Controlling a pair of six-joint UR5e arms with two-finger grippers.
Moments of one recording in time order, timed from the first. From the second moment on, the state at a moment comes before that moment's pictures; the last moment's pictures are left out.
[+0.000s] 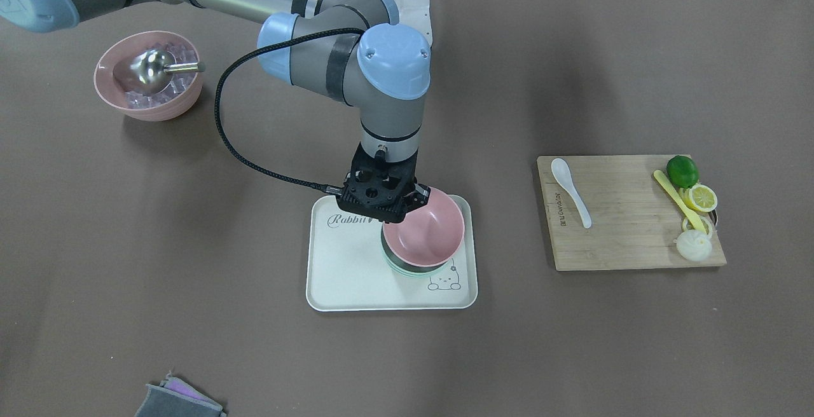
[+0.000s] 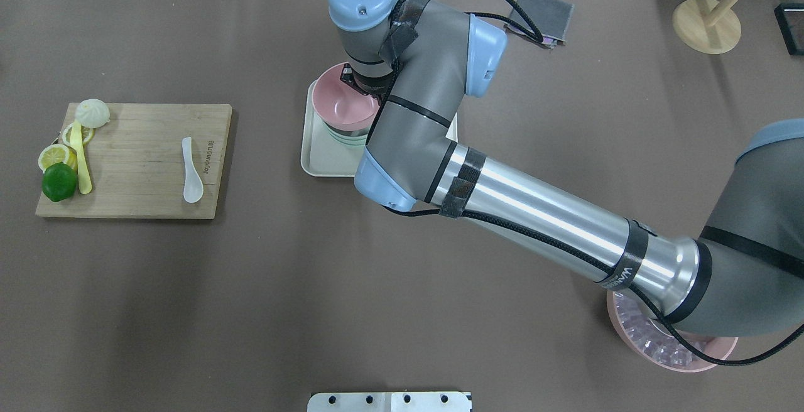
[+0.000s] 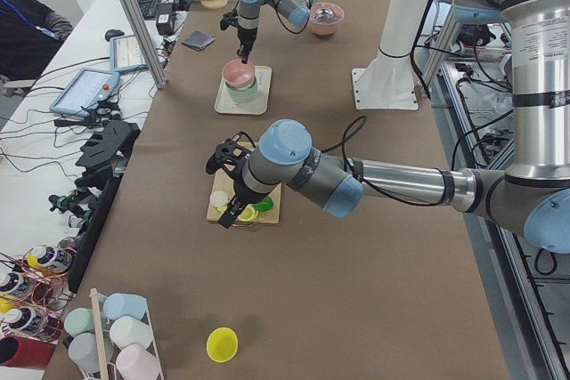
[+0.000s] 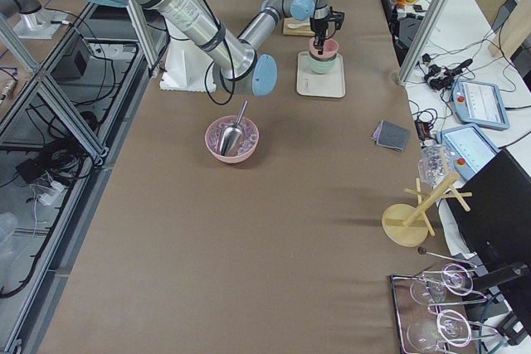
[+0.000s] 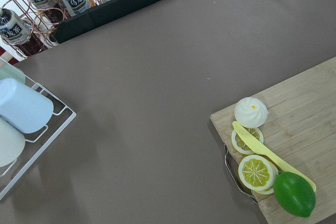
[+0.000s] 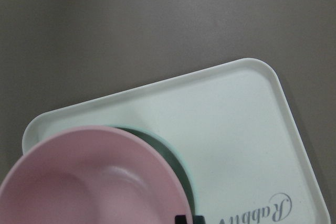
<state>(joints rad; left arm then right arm) -1.64 -1.42 -1.83 -2.05 -2.38 0.07 0.63 -0.50 1.25 -1.58 1.80 1.40</state>
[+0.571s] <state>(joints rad) -1.64 -1.42 -1.83 -2.05 -2.38 0.07 0.63 -0.53 1.24 -1.52 1.78 1.40</state>
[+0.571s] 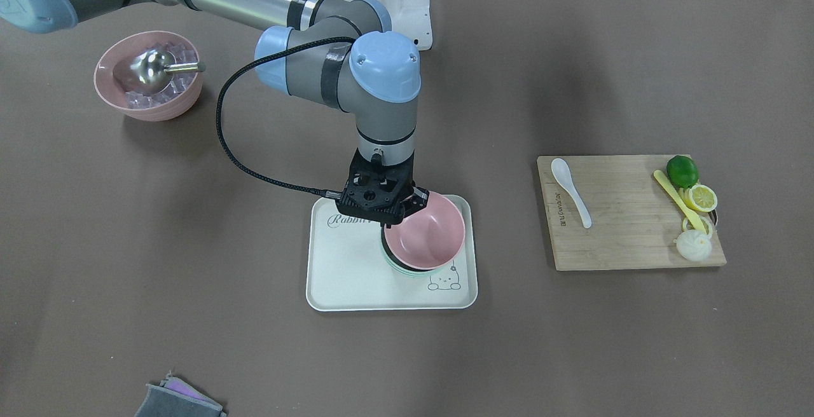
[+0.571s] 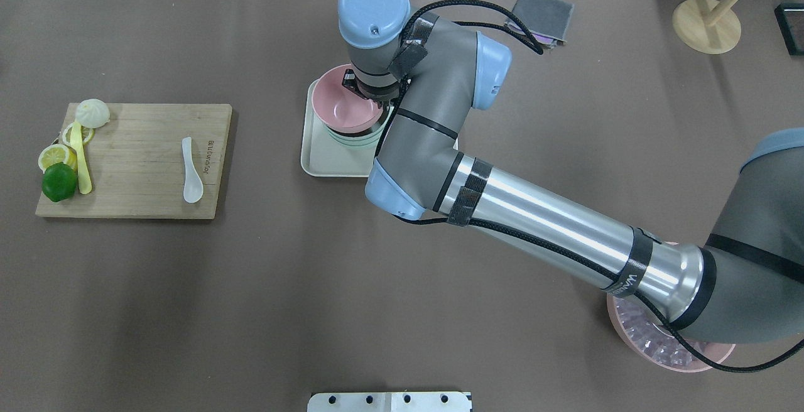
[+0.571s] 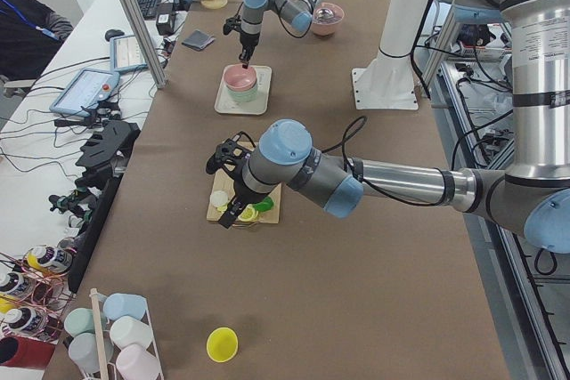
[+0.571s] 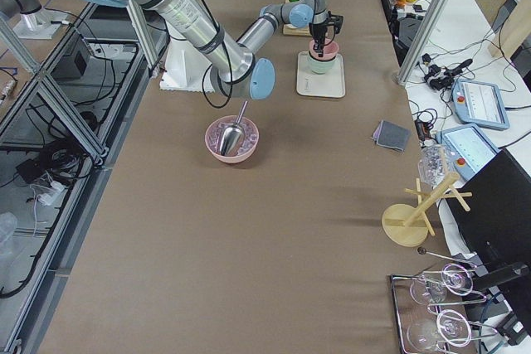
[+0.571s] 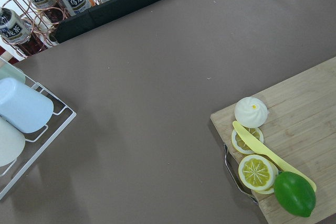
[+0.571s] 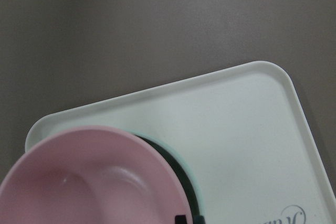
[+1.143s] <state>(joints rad) -1.64 -1.42 -1.83 -2.05 -2.38 0.07 0.62 -0.54 1.24 -1.51 1.78 1.40</state>
